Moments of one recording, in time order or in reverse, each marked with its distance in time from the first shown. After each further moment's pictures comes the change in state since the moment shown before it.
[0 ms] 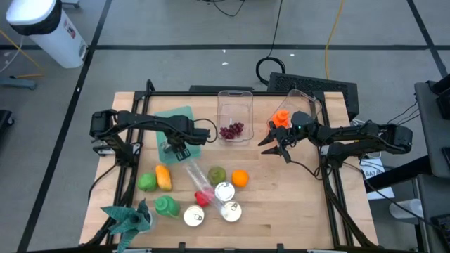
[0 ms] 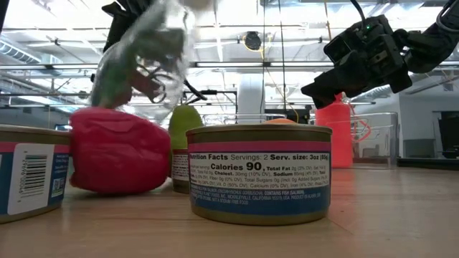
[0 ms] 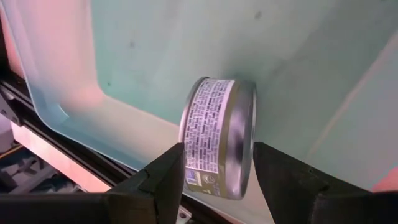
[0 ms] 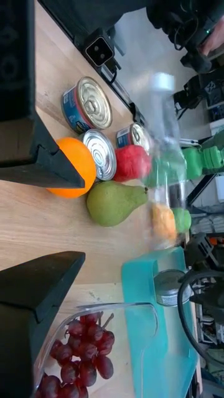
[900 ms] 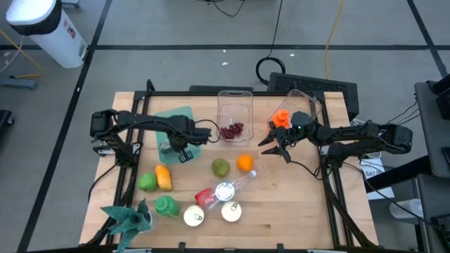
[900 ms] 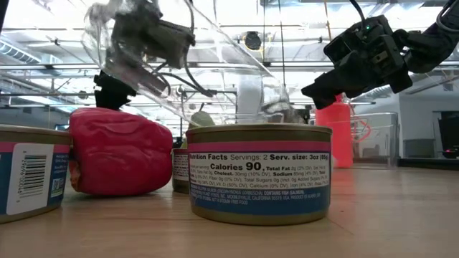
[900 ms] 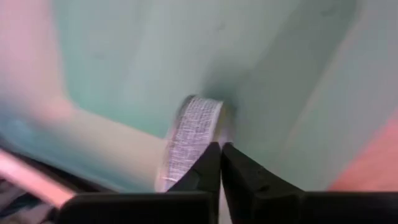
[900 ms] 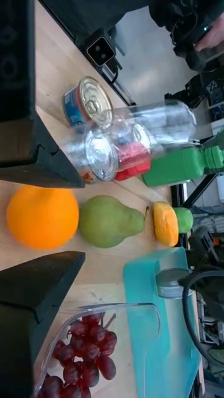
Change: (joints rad) left arm -0.002 -0.001 0.000 0.069 0.101 0.031; right arm 0.000 0.000 0.000 -0.008 0.001 -0.002
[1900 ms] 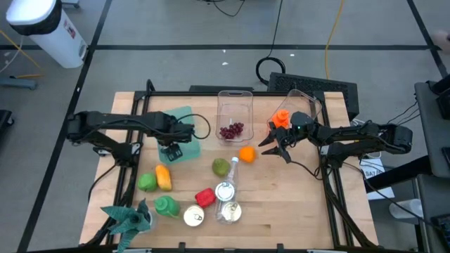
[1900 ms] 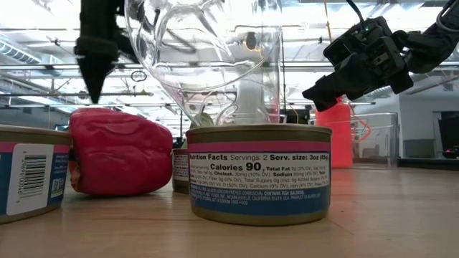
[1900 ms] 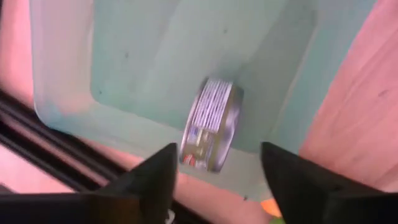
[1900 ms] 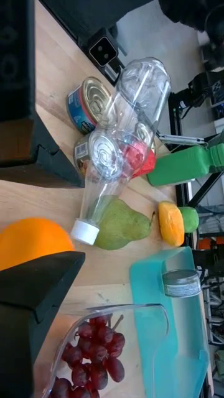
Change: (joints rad) left arm -0.028 -0.277 -0.059 -0.039 -0.038 -0.025; right arm 0.000 0.000 0.000 -0.024 0.003 0.000
